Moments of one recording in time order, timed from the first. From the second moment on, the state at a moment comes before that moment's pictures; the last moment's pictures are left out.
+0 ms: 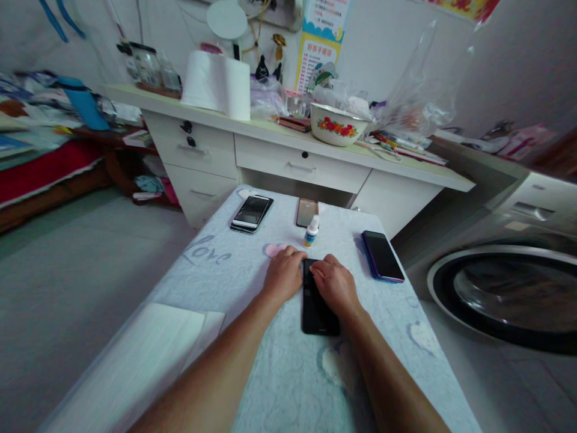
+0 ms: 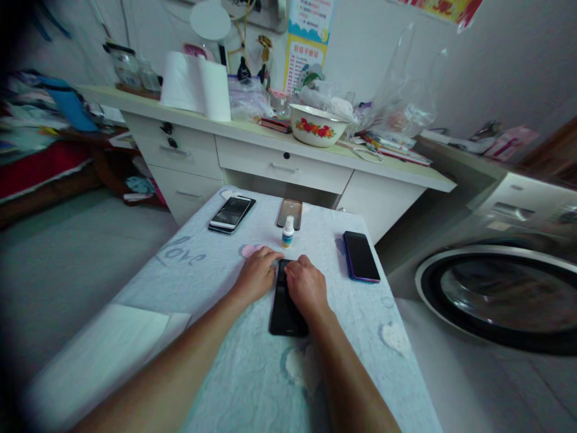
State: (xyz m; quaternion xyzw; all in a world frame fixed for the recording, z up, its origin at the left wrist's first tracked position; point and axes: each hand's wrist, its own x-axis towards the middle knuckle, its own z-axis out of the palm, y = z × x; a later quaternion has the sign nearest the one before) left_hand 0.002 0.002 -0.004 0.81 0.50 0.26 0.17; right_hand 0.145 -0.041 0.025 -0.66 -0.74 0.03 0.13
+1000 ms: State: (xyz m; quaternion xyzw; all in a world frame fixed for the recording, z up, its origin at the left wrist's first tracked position) left_hand 0.002 0.004 -0.005 0.80 0.50 0.27 0.18; right_hand 0.134 -0.018 0.032 -0.67 -0.73 0.03 0.10
